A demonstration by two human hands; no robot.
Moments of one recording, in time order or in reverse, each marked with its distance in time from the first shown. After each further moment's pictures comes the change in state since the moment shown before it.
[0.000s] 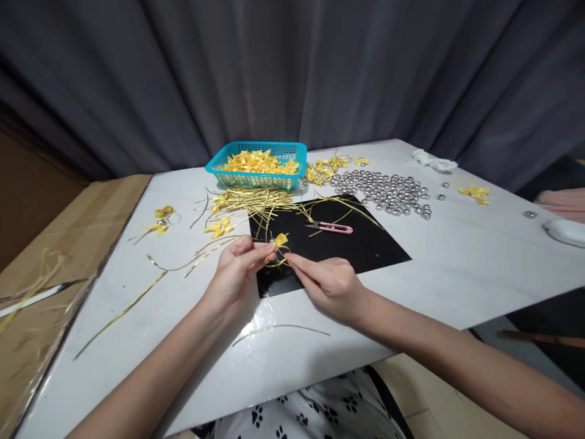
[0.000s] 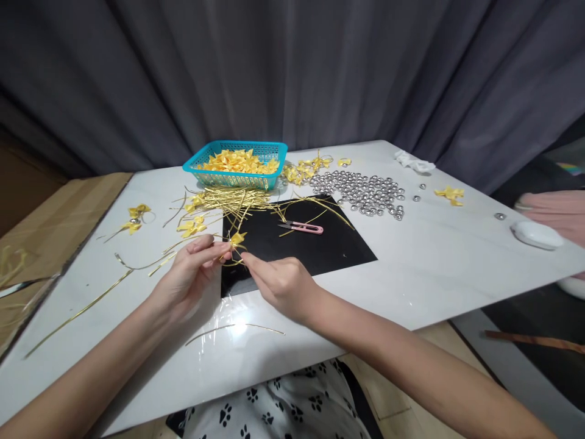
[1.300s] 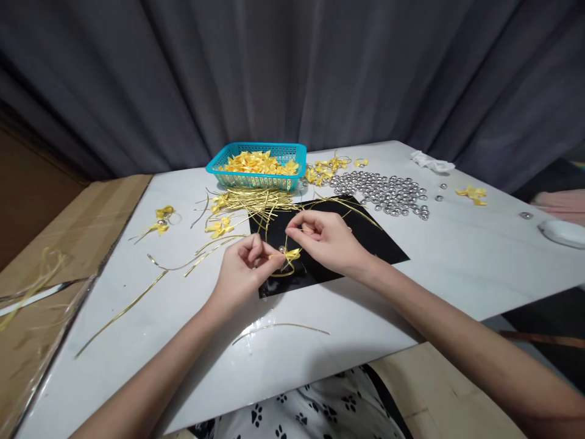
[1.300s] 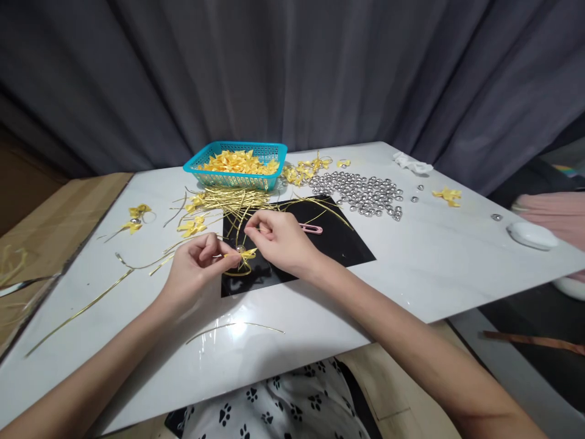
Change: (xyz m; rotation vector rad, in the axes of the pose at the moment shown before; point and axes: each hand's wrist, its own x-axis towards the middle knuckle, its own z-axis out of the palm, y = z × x) left_hand -0.008 -0.002 0.001 0.432 -0.117 0.272; right_hand 0.057 0.021 -0.010 0.415 -0.200 0.531
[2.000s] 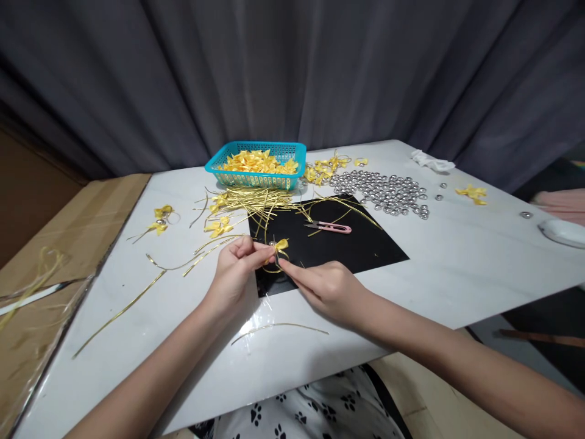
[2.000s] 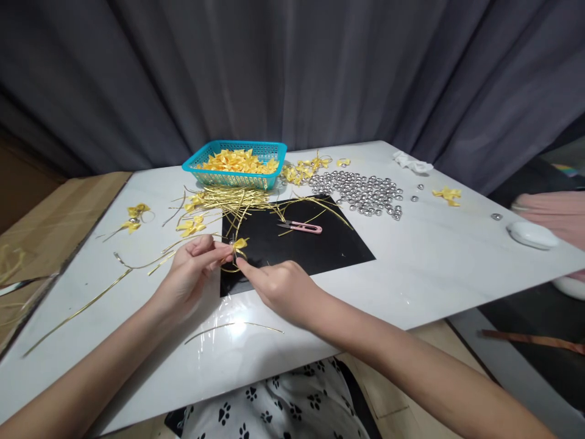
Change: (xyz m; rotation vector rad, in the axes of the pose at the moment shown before) left_hand 0.004 -0.003 -0.001 -0.272 0.105 -0.176; right_hand -0.063 0.015 0.016 -0.486 -0.115 -0.473
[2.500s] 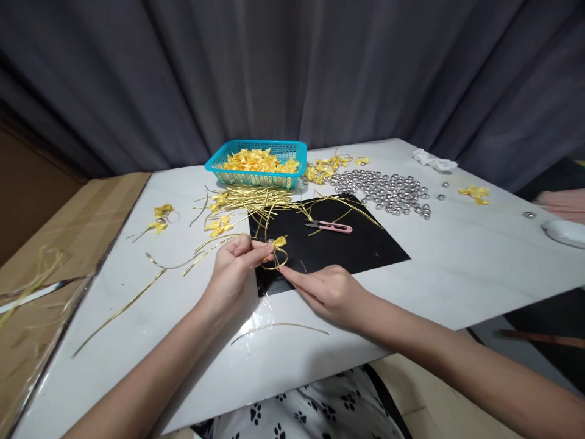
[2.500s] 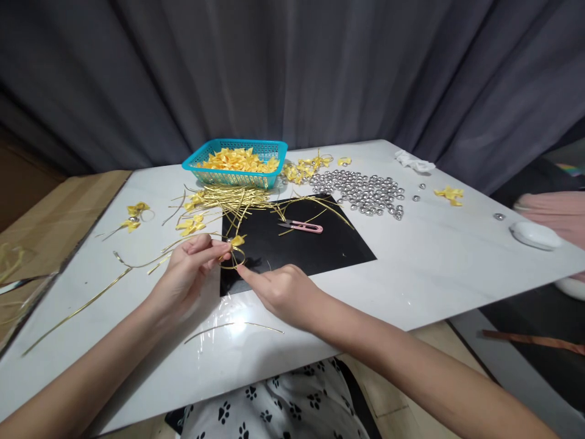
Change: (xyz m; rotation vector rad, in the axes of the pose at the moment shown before) left_hand -0.001 -0.001 -0.001 -0.015 0.005 0.006; right_hand -0.006 0.001 0.002 0.035 0.057 -0.033
